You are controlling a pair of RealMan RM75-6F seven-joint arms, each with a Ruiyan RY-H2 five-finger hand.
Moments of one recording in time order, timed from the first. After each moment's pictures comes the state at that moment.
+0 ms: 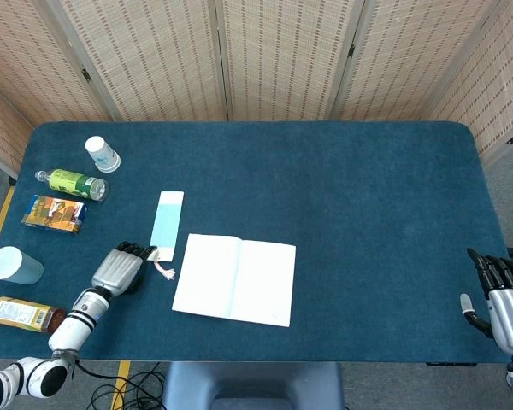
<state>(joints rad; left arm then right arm) -0.60 -1.40 -0.06 -1.43 1.19 0.87 0.43 0.00 -1.10 0.05 -1.60 -1.56 1.59 -0.06</state>
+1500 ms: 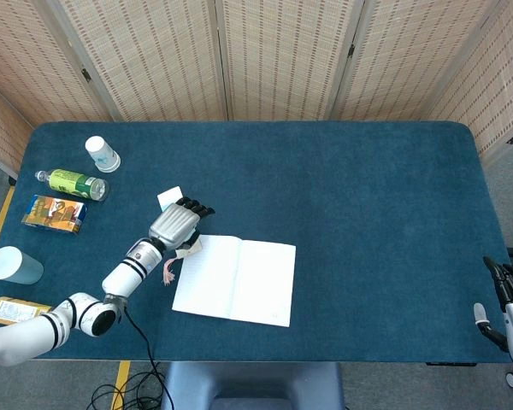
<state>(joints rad) -0.93 -1.52 -0.21 -1.24 1.18 0.67 0.27 -0.06 -1.07 0.03 -1.63 -1.60 1.67 -0.07</state>
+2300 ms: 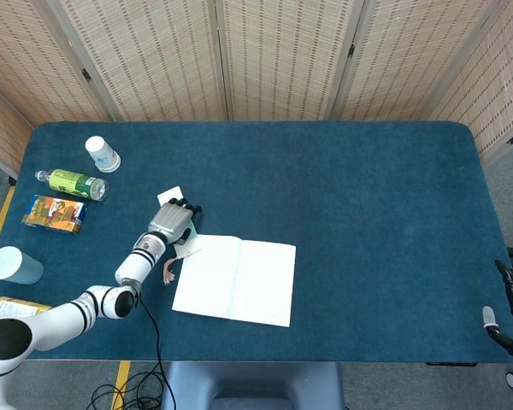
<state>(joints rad) -1.04 -1.65 -0.15 -1.00 0.81 0.56 0.44 -0.09 -1.07 0.04 -1.63 -1.58 1.68 -0.06</state>
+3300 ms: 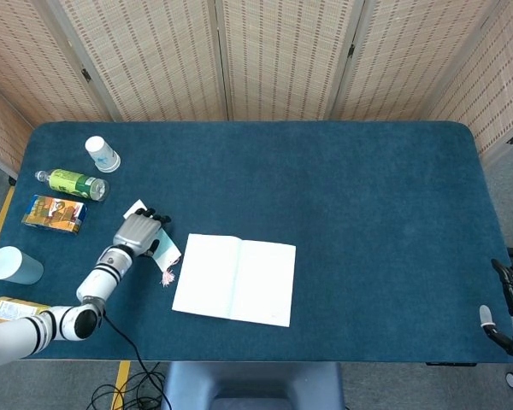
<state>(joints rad) -0.95 -1.40 -0.02 -1.35 0.78 0.72 0.49 -0.09 -1.08 0.04 -1.59 -1.61 1.69 -0.01</state>
